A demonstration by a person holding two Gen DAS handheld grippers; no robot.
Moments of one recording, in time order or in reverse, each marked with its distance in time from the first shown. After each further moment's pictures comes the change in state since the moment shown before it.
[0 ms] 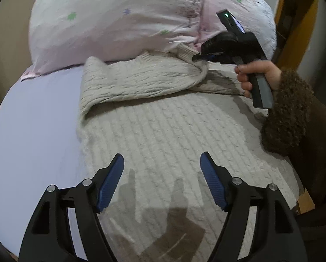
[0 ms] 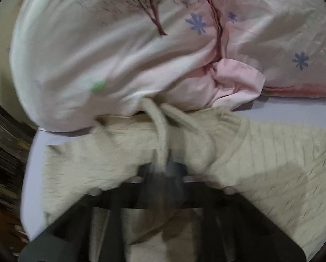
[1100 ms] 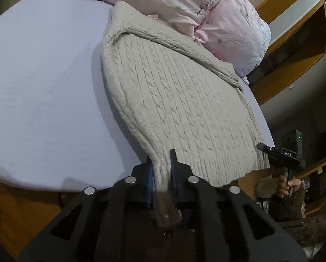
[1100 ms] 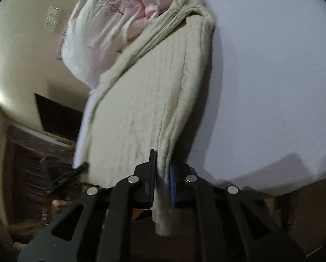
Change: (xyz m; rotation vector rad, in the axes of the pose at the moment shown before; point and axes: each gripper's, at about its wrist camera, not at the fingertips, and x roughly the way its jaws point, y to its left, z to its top) left arm -0.036 0.030 -0.099 -0.321 0.117 -0.311; right arm -0.216 -0.159 -0.289 0.257 0.096 0.388
